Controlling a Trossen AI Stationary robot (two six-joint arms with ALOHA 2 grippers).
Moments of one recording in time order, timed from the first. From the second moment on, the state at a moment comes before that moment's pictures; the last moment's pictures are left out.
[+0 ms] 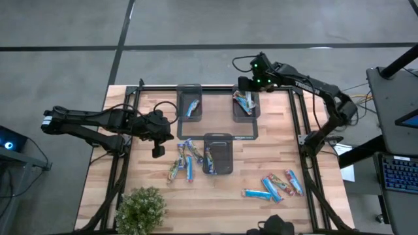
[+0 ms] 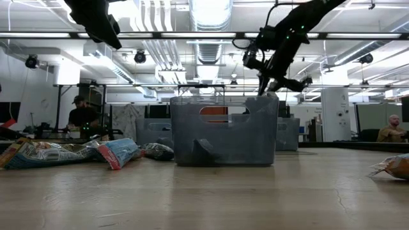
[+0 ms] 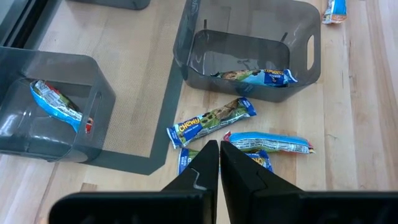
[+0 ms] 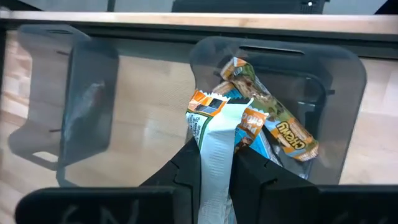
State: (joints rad) left arm -0.06 0.99 1.00 -0.84 -0.13 -0.18; right arm -0.77 1.61 1.31 -0.71 -0.13 0.74
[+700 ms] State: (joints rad) left arm -0.06 0.99 1.00 -0.84 -0.13 -0.19; right arm -0.77 1.71 1.31 -0.72 -0.13 0.74
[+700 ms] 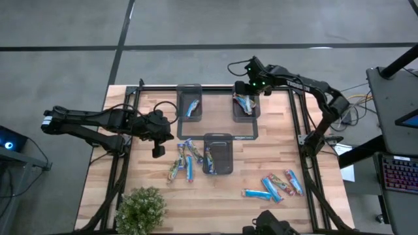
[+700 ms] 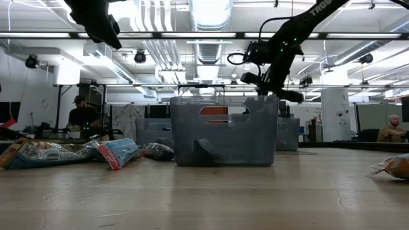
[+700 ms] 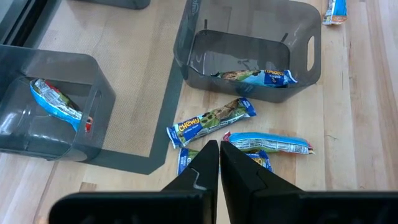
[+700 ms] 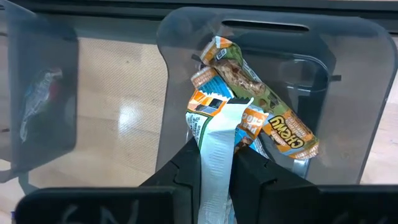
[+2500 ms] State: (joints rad) left arm -0.06 0.99 1.00 -0.84 -0.13 -0.19; right arm -0.74 1.62 1.30 -0.73 -0.17 0.60
